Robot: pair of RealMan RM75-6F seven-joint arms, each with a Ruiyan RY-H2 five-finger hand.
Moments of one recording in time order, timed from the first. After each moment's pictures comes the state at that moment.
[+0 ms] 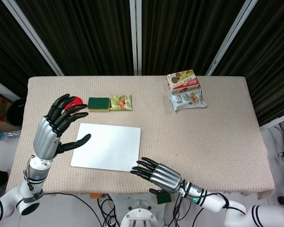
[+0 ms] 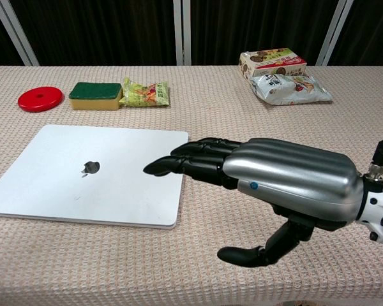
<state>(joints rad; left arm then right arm) -0.45 -1.30 -0.25 -1.71 1.85 1.68 -0.16 0.61 -1.51 -0.06 -1.66 -1.92 1.03 0.06</state>
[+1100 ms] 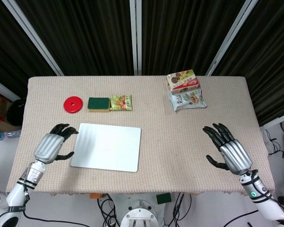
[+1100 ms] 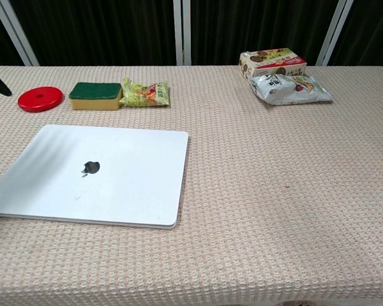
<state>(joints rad) -0.38 -1.22 0.00 -1.66 1.51 1.22 0.03 0.34 -1.13 -0.05 -1.69 -1.72 1.46 0.09</state>
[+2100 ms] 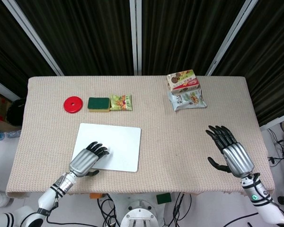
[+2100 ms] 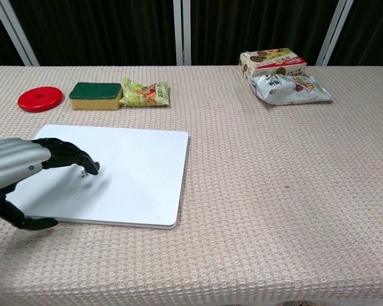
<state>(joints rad) -0.44 -1.48 0.07 -1.55 1.56 1.08 0.21 0.29 -1.16 -0.04 -1.66 -1.74 1.46 0.13</state>
